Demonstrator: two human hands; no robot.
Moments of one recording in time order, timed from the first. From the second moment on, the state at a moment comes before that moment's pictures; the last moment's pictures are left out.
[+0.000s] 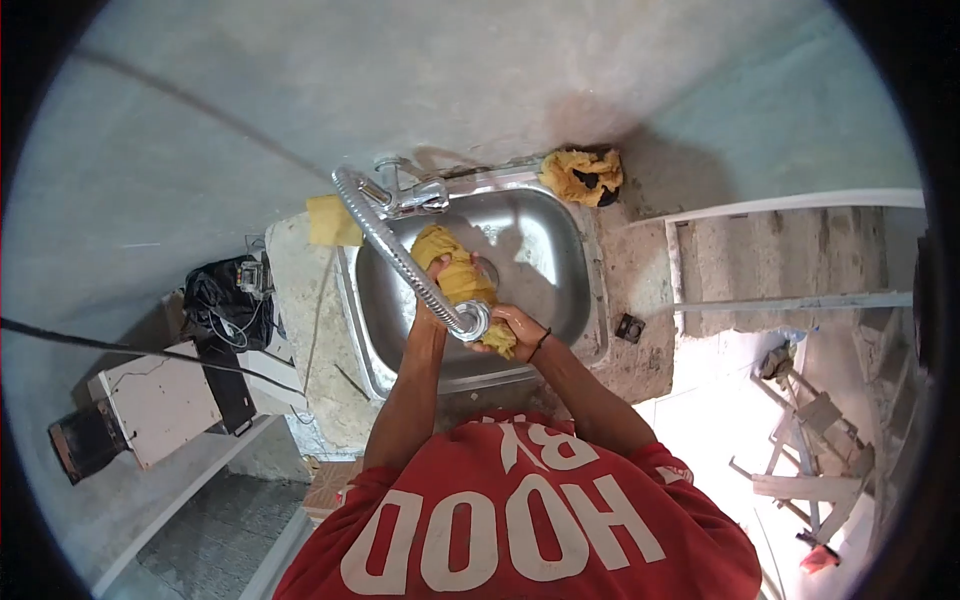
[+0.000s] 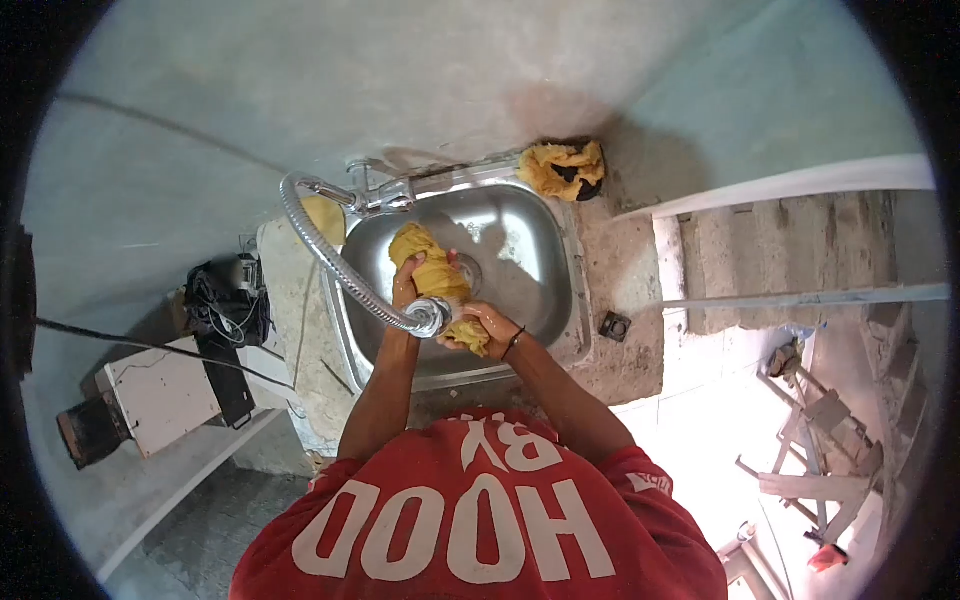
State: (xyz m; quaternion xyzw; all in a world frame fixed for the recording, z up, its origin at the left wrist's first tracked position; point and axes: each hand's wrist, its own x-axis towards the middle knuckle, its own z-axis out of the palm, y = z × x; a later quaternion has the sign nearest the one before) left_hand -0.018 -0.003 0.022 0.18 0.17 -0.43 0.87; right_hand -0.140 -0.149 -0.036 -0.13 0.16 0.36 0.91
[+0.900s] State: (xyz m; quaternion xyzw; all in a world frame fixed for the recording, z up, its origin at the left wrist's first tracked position) left_hand -0.092 0.030 -0.092 0.28 0.12 -0.32 0.90; right_hand -0.127 -0.114 0.106 -0.81 0.16 -0.05 0.57
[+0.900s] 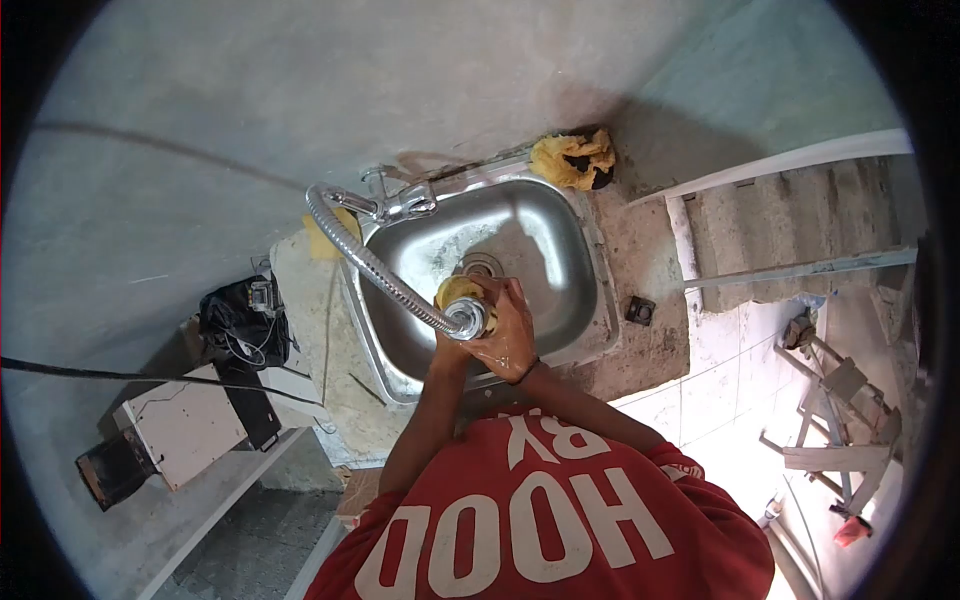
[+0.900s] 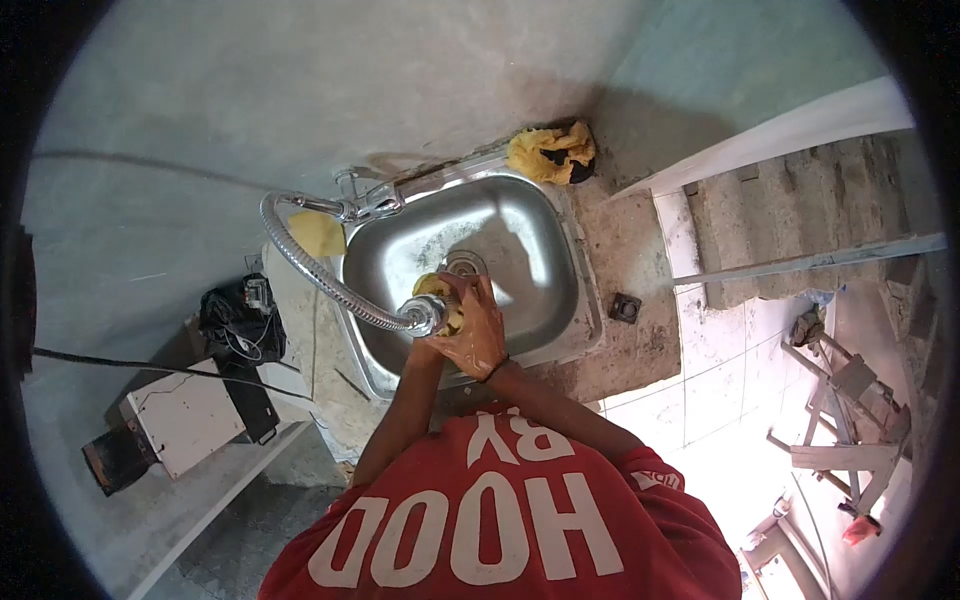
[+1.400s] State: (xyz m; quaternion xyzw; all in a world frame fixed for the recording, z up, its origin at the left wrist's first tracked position) left_hand -0.042 0.036 -0.026 0.18 0.15 -0.35 0.90; right_hand -0.178 -0.162 0.055 -0.70 0.15 0.04 0.69
